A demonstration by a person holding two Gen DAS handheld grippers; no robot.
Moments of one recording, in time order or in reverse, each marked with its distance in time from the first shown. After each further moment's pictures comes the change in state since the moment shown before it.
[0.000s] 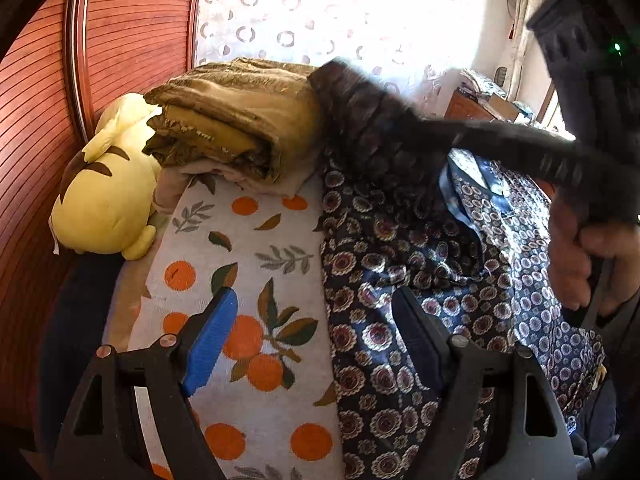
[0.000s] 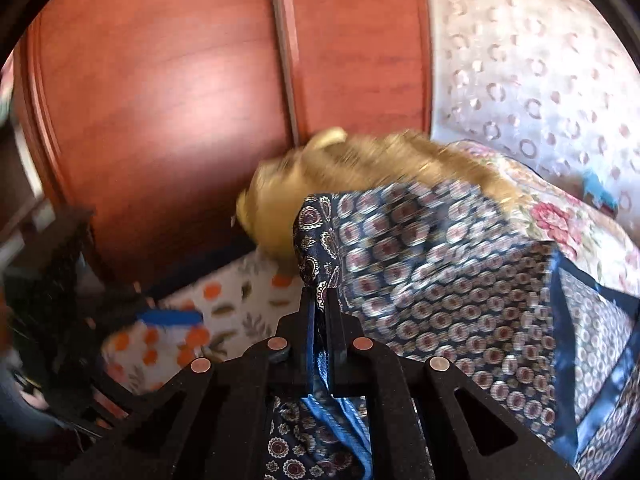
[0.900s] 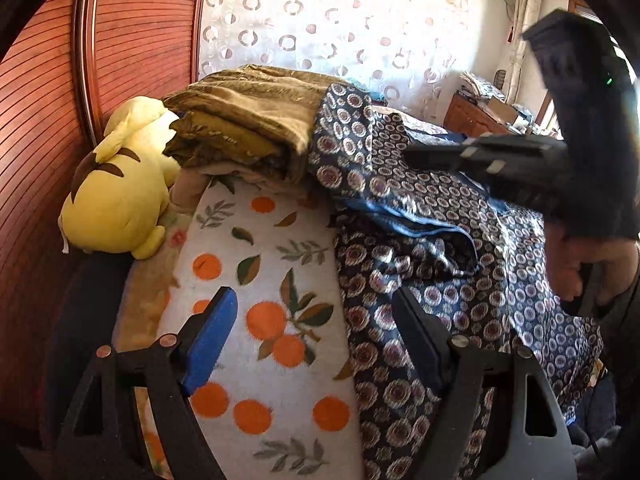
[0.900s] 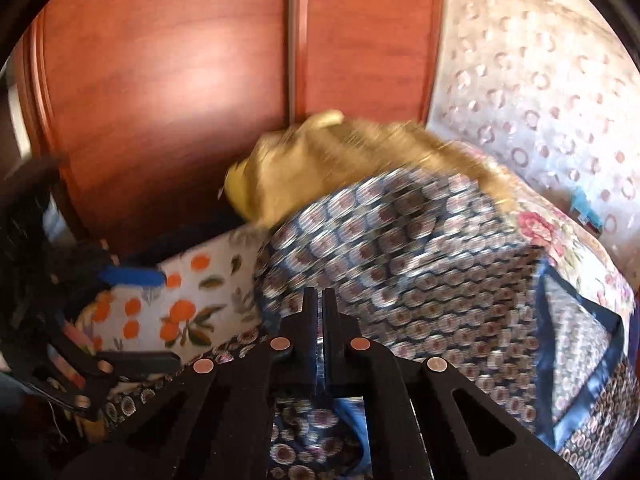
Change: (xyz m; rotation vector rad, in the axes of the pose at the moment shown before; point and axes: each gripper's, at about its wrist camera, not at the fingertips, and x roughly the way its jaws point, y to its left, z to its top) left arm -0.014 0.005 -0.002 0.000 -0.009 -0.002; right arm -0.013 0.036 -0.005 -0.104 0.074 -0.085
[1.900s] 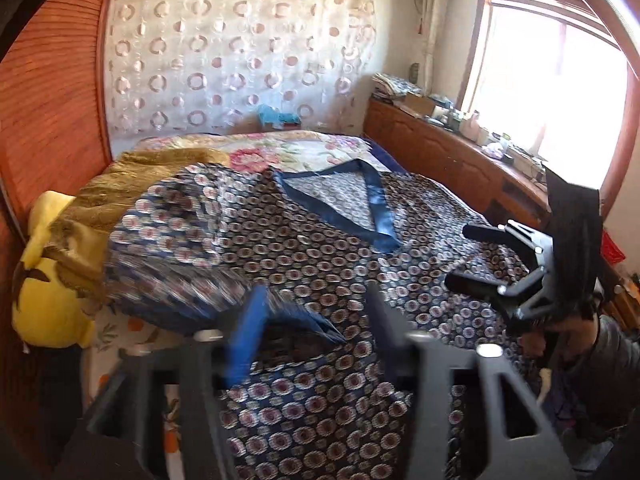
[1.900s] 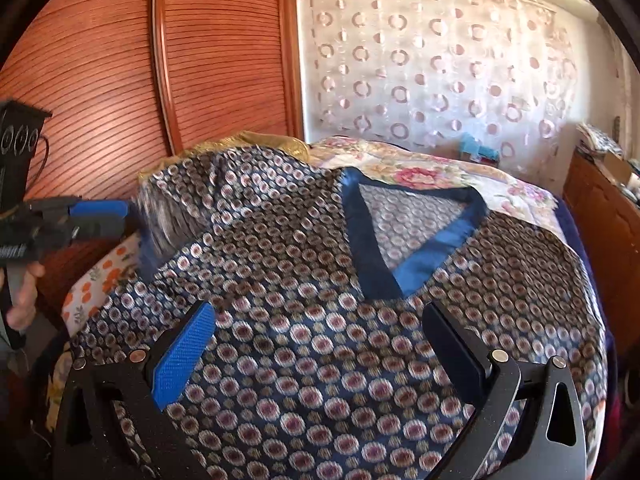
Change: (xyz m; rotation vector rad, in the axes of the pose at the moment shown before) left arm -0.028 -0.095 0.059 0.212 -0.085 -0.195; right arm -0.150 -0.042 -0.124 0.310 -0.102 -0.274
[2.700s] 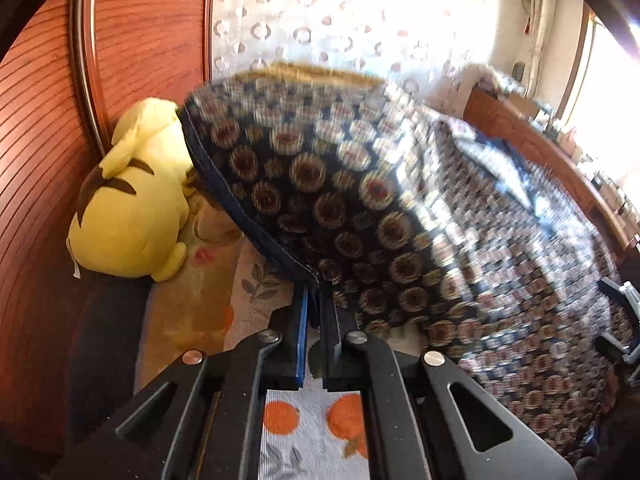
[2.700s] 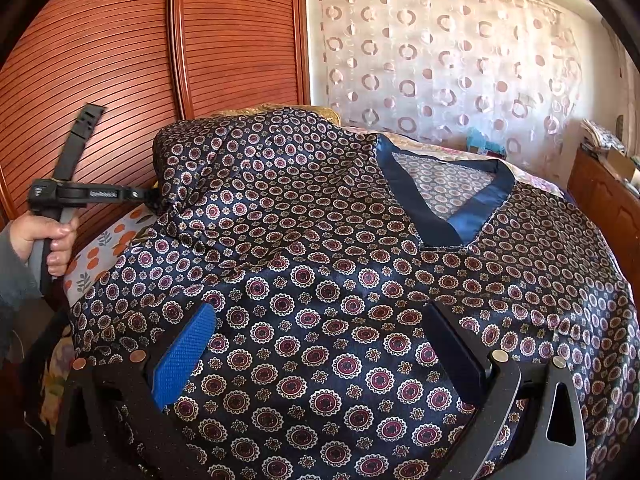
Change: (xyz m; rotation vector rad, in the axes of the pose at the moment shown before) left arm 0.032 0.137 -0.048 -0.212 0.102 0.247; right arm 0.021 0.044 -0.048 -0.008 0.010 -0.013
